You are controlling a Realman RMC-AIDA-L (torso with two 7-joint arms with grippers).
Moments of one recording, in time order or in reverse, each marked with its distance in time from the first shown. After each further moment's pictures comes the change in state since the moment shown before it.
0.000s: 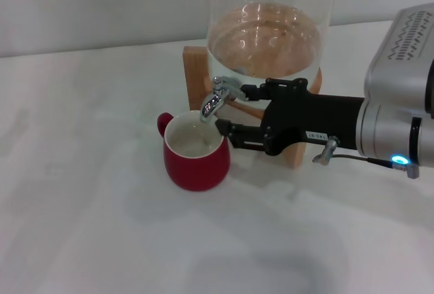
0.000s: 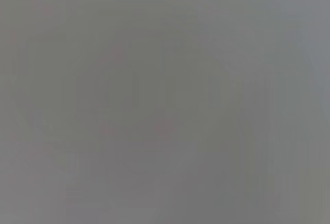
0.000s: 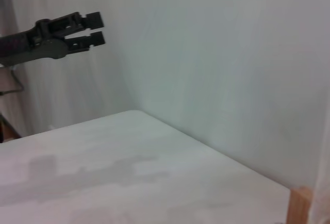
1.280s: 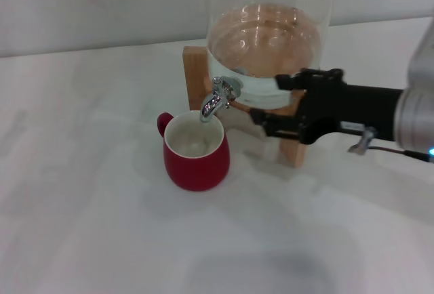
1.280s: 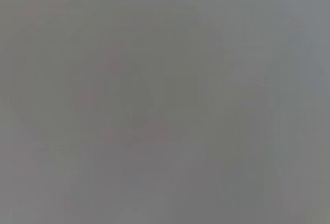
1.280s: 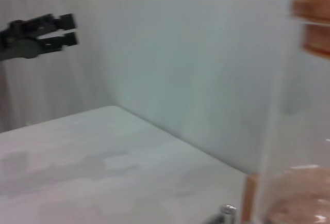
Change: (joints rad) left arm 0.002 -0.001 -0.002 -0.012 0.002 0.003 0.000; right arm -0.061 -0.003 0.089 0.052 -0.009 0.054 0.001
